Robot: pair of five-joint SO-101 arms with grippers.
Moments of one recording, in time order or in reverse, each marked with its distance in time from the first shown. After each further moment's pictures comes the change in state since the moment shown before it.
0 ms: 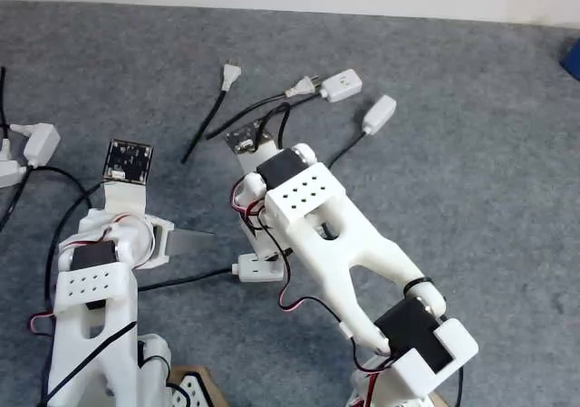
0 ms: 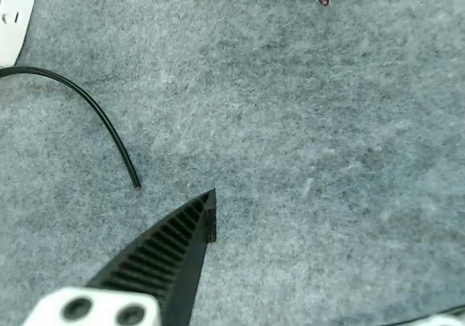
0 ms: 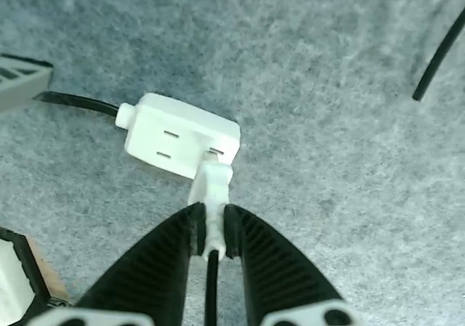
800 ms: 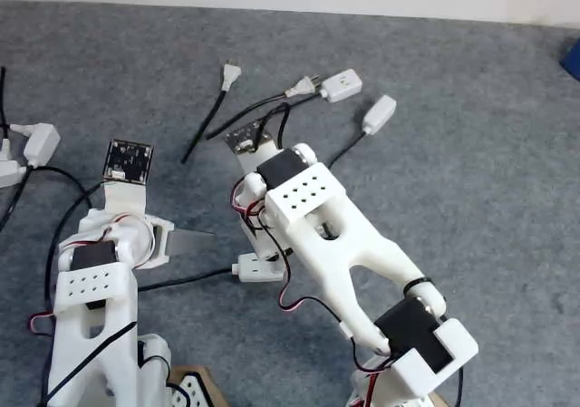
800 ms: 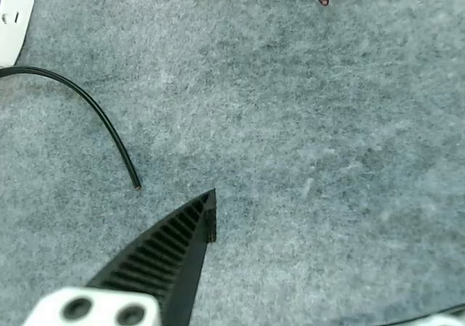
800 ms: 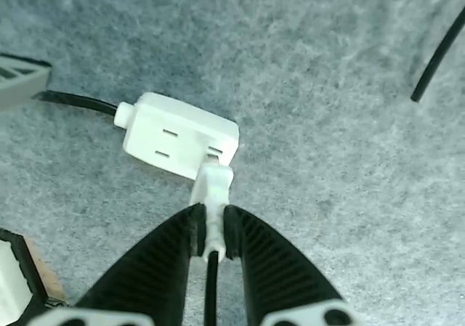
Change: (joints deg) left arm 0.0 0.0 0.0 0.0 0.0; right arm 0.1 0.0 0.1 -0.3 0.4
